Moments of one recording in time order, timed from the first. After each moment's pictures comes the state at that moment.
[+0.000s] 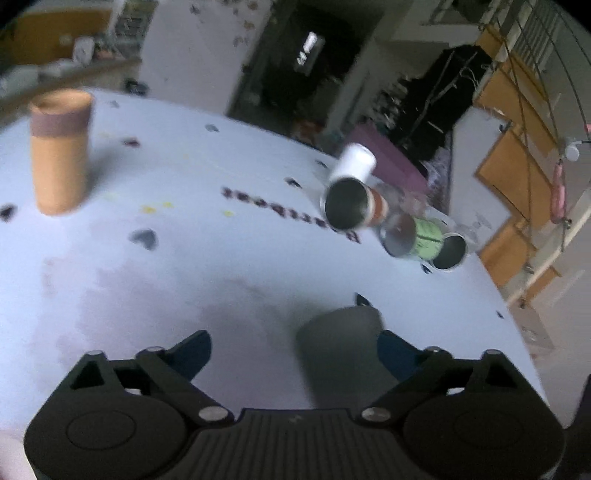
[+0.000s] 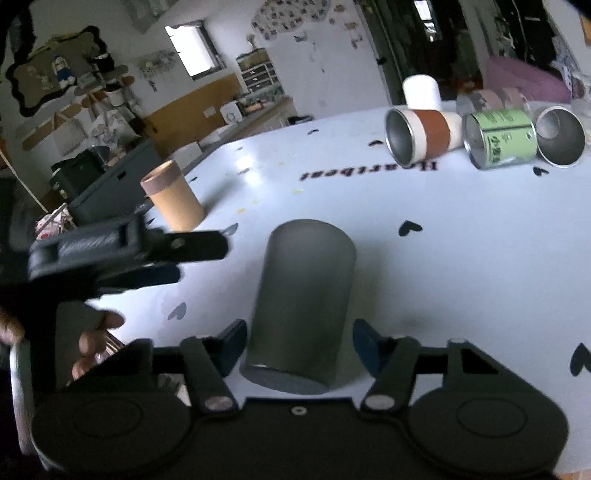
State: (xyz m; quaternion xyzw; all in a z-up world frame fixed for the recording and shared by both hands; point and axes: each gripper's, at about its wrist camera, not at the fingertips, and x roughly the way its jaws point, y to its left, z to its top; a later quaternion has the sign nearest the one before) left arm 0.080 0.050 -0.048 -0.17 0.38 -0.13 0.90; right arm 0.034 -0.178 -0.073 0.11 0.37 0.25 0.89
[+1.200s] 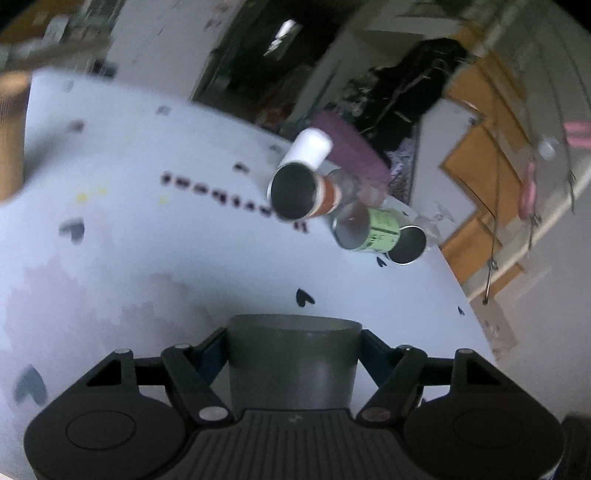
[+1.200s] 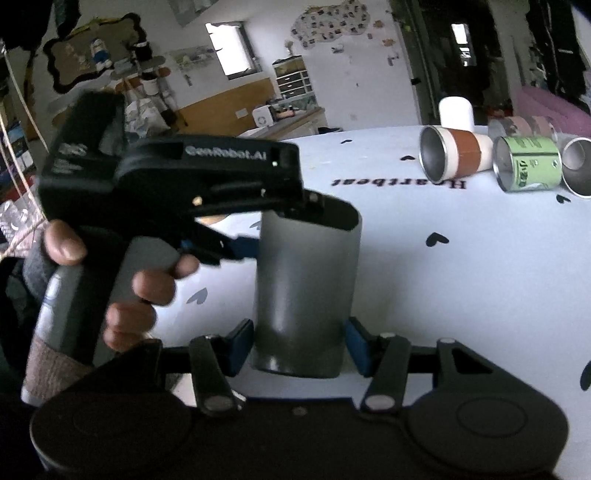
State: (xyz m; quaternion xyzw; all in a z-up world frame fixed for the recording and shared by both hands) left arm 0.090 0.018 -0.044 -0.18 0.38 -0.18 0.89; right arm 0.015 -0.164 -0.074 0.06 0.33 0.28 0.90
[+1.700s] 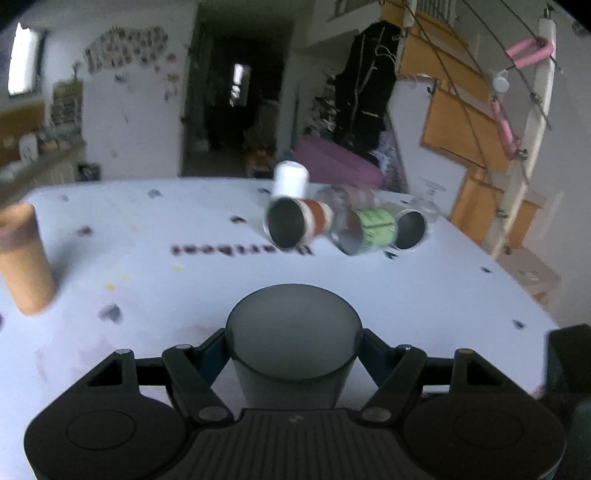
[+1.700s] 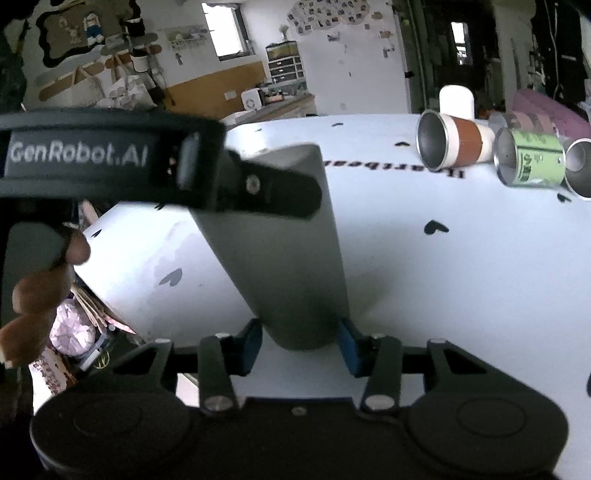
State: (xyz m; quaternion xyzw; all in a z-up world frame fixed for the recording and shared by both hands) left arm 0.053 0.000 -0.025 -0.01 0.30 -0.16 0.94; right arm 0.028 -0.148 -0.095 0.03 0.35 0.25 0.90
